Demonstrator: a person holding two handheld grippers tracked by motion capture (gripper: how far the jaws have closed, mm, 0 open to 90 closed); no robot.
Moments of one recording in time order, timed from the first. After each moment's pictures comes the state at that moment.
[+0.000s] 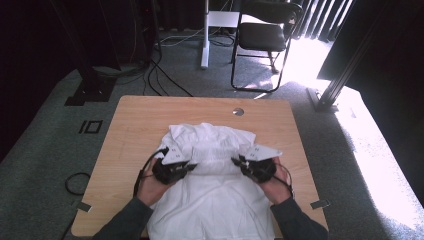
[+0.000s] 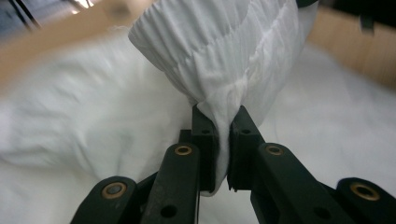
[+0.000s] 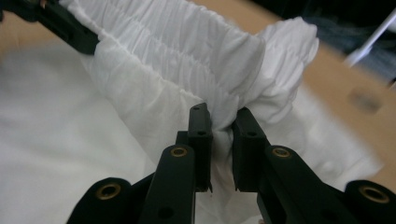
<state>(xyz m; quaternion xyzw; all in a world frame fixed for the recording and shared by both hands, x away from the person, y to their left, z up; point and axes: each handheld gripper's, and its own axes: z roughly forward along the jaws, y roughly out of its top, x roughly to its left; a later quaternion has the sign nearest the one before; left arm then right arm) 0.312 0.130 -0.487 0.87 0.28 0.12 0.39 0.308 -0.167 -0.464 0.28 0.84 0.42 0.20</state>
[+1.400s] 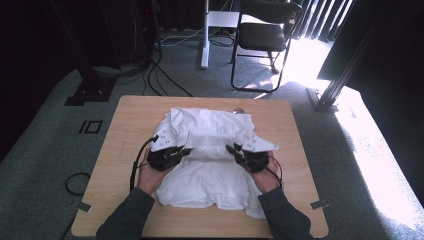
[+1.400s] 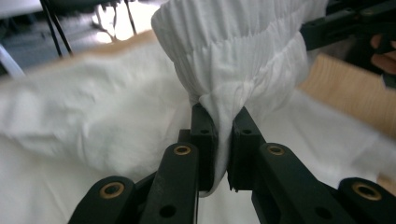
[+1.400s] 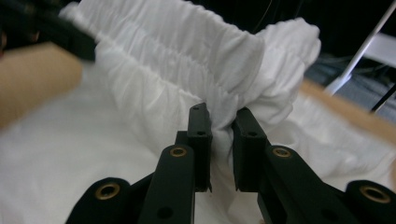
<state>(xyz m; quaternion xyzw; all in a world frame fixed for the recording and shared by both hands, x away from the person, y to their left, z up) 0.345 0.152 -0.474 0.82 0.31 0.14 0.46 0.337 -0.156 -0.469 0.29 0.79 0.48 0.24</state>
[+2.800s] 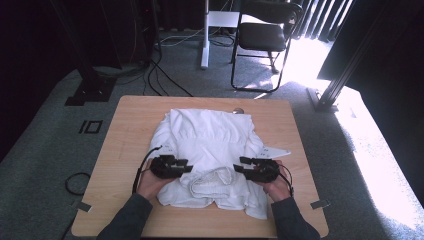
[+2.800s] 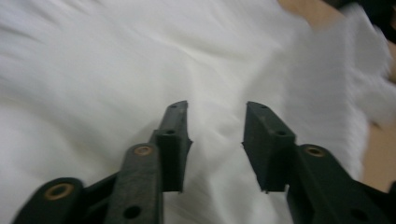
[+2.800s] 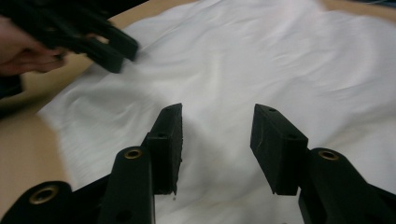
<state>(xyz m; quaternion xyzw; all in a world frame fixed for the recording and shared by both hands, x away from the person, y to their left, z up) 0.371 0.161 -0.495 0.82 0.35 0.07 0.45 0.344 -0.202 -0.492 0.34 0.79 0.50 0.11</state>
